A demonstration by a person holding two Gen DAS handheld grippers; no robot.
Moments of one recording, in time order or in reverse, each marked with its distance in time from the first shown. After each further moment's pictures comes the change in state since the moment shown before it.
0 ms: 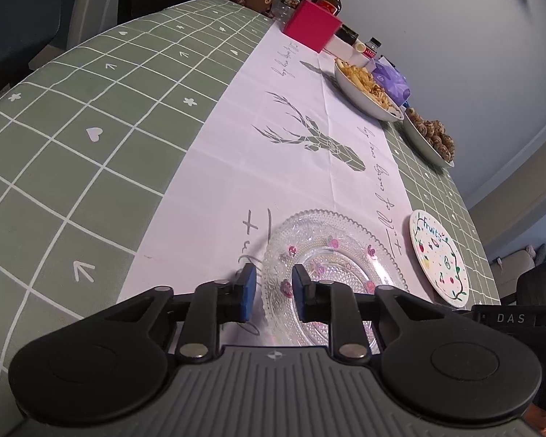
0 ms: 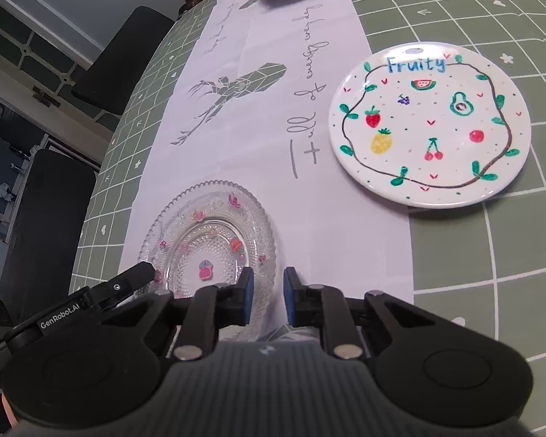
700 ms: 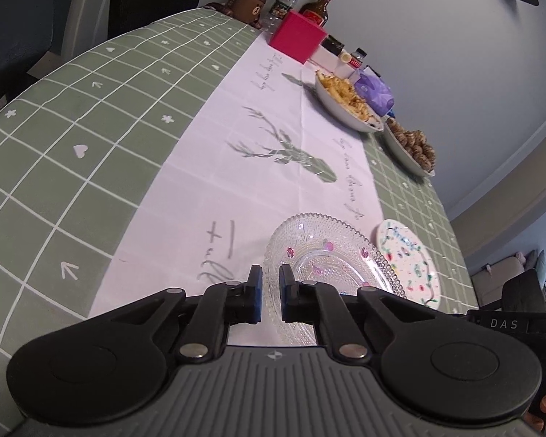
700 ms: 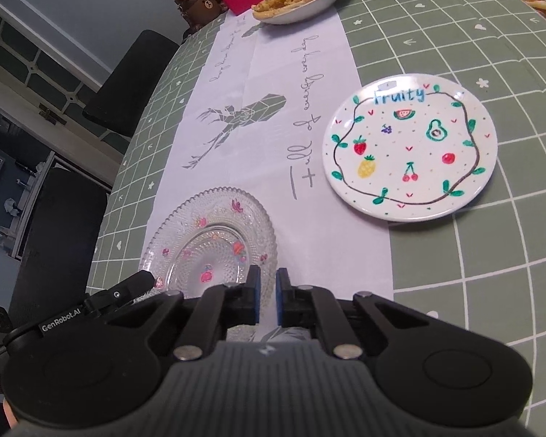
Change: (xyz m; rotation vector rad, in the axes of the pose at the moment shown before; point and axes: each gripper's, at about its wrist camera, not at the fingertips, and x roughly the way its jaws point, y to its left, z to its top) left arm -0.025 -0.027 0.005 -0.013 -0.025 -0.039; right arm -0.046 -0.002 -0.001 0.008 -0.074 0.010
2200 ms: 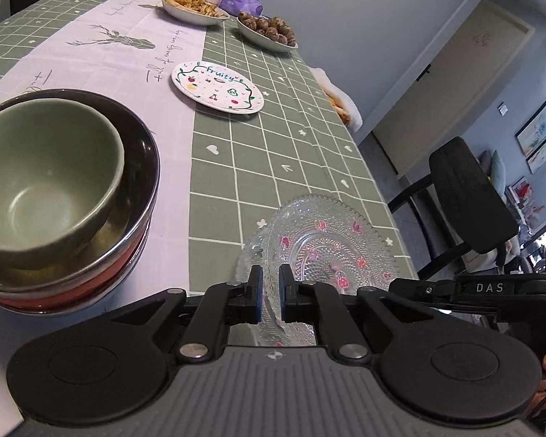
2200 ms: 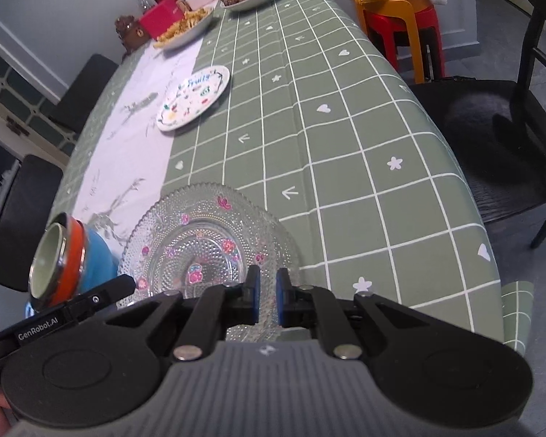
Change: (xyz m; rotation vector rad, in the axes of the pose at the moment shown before) left arm -0.054 -0.173 -0.208 0.224 0.144 -0.110; right arm -0.209 -0.161 -0.150 0.043 -0.041 -0.174
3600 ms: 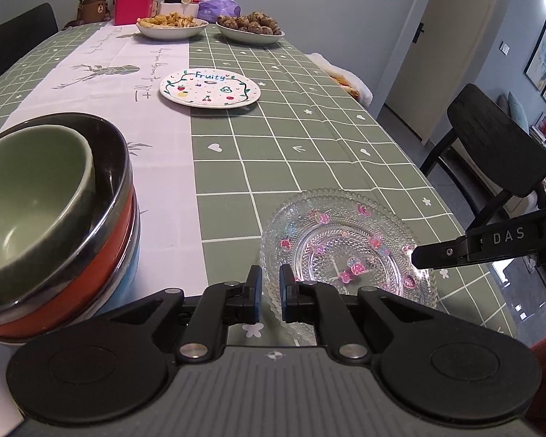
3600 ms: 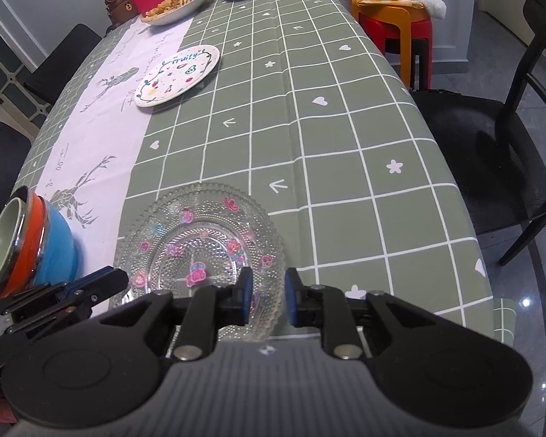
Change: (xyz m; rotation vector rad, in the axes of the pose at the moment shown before) left arm 0.019 -0.018 -0.017 0.227 -0.007 0.133; right arm 0.018 0.018 -0.001 -0.081 0.015 -0.124
